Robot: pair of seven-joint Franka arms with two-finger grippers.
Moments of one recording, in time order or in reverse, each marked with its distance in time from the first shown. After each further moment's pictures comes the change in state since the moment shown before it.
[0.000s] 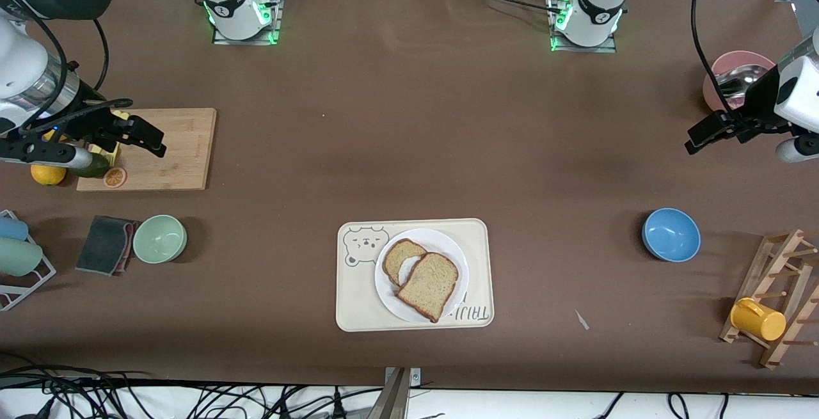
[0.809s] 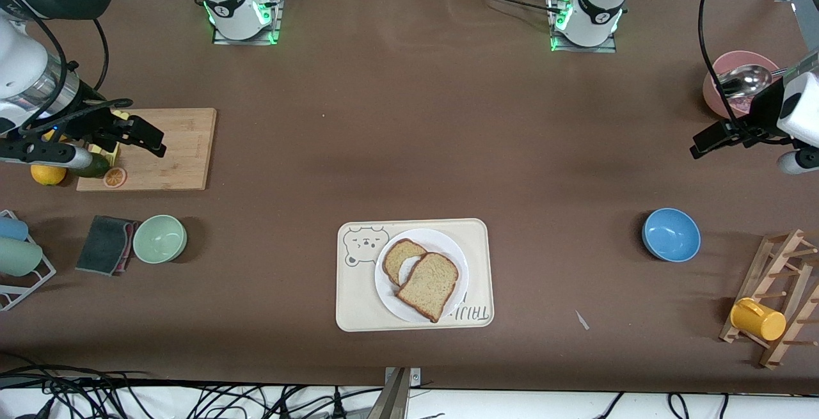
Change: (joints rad) left arm 0.023 0.037 0.003 0.024 0.009 -0.064 0.064; right arm 0.000 0.000 0.000 0.000 0.001 0.000 0.000
